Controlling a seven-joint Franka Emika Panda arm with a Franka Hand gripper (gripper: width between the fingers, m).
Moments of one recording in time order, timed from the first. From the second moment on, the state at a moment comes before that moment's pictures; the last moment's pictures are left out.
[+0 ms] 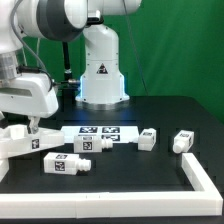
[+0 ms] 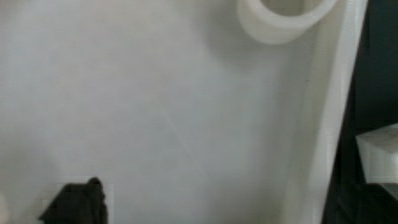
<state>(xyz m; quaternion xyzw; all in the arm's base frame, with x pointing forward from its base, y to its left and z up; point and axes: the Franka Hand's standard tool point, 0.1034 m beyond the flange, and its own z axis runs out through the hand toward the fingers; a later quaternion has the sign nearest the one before) 0.461 -0.189 0.061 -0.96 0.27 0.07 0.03</state>
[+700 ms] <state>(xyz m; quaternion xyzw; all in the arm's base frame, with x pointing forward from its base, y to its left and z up) 0.441 -0.199 0.052 -0.96 0.27 0.08 0.04</state>
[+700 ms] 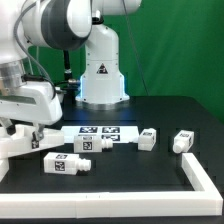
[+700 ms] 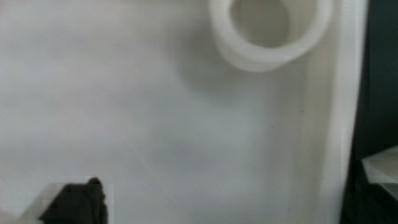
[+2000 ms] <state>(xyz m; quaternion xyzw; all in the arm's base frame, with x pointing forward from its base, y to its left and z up) 0.449 -0.191 0.038 -0.96 0.26 0.07 0.01</state>
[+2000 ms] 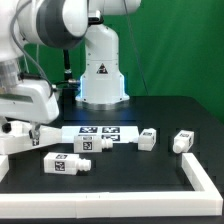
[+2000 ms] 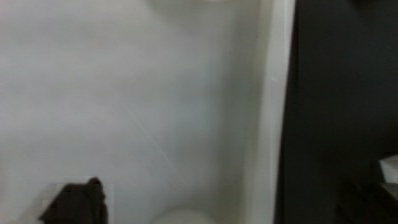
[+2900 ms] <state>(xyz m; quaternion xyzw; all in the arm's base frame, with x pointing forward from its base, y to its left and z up) 0.450 -0.180 0.027 -0.96 0.26 0.07 0.01</state>
